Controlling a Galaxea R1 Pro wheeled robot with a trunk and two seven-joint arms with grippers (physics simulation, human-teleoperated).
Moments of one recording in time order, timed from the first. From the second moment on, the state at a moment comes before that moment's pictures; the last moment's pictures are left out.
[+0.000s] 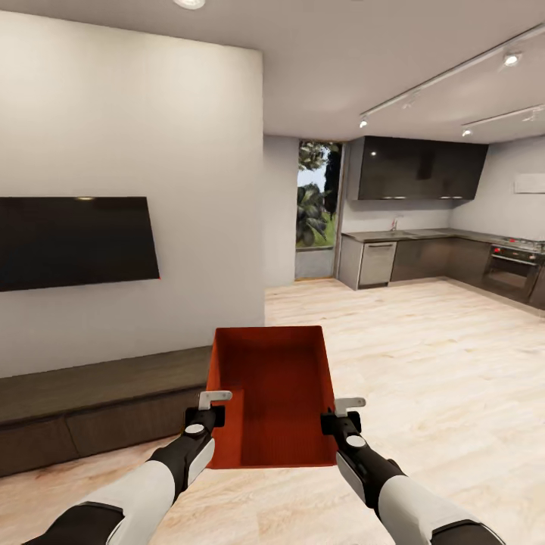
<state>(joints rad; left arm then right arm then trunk) -0.76 -0.13 -0.09 -0.19 0.05 -0.10 0.26 -0.71 0.10 0.17 -0.24 -0.04 -0.15 -0.20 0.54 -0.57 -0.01</state>
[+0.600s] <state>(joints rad) -0.76 -0.13 -0.09 -0.20 0.05 -0.10 0.26 -0.71 0.10 0.17 -0.24 -0.04 -0.16 -0.20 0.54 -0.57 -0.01</state>
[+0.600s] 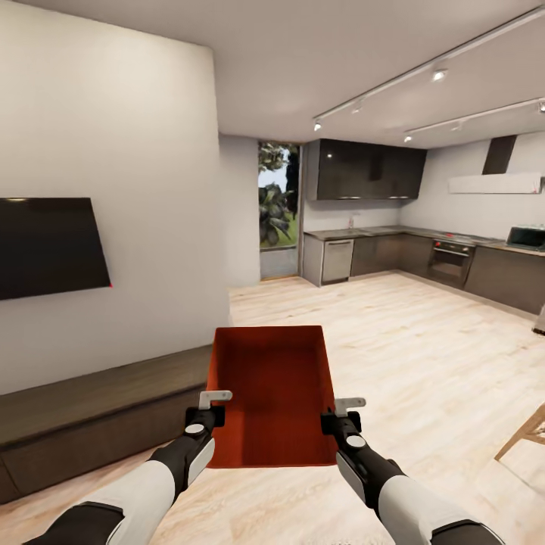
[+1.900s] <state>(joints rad) -0.76 -0.13 -0.08 -0.18 0.05 -0.12 0.25 -0.71 0.10 0.18 -0.24 -0.04 -0.16 -0.21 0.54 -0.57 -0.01</state>
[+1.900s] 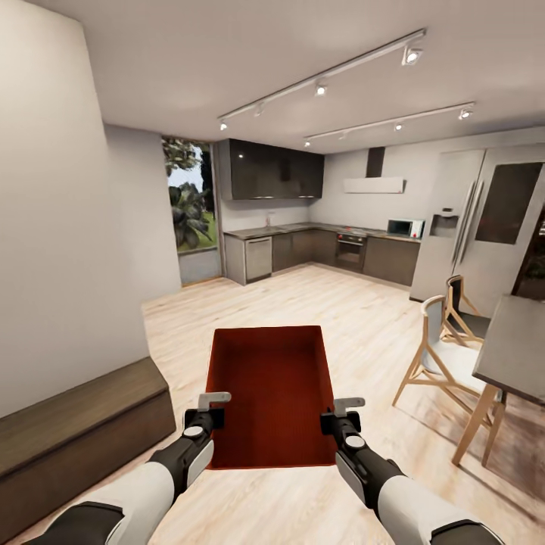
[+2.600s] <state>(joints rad) -0.77 -0.12 -0.08 -0.17 0.05 -0.12 0.24 -0.71 0.11 0.18 -0.24 -0.04 -0.16 -0.21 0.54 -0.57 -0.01</state>
